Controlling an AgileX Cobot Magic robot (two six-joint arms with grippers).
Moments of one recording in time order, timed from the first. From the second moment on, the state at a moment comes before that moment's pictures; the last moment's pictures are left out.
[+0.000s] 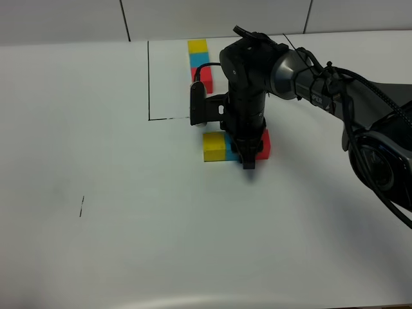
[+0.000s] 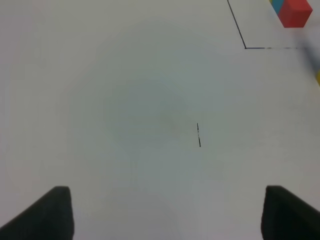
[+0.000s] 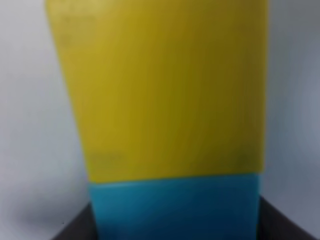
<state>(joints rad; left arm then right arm) -0.04 0.00 -0.51 0.01 1.04 -0.02 0.49 2.41 -1.93 -0.05 1.11 -1.01</state>
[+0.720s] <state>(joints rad) -0.04 0.00 -0.51 0.01 1.04 -0.02 0.49 2.40 -1.93 -0.05 1.12 -1.01</state>
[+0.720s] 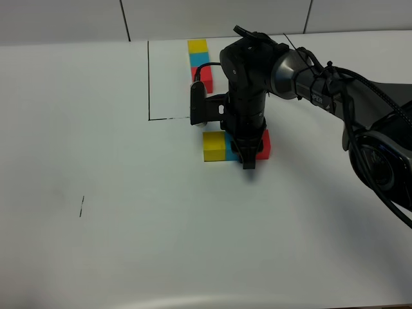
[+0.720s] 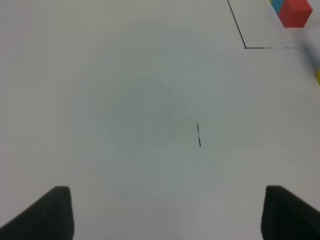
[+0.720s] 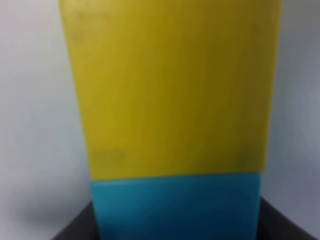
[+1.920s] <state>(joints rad) -0.04 0.00 -0.51 0.01 1.04 -0.02 0.49 2.34 -1.93 0.08 1.15 -0.11</state>
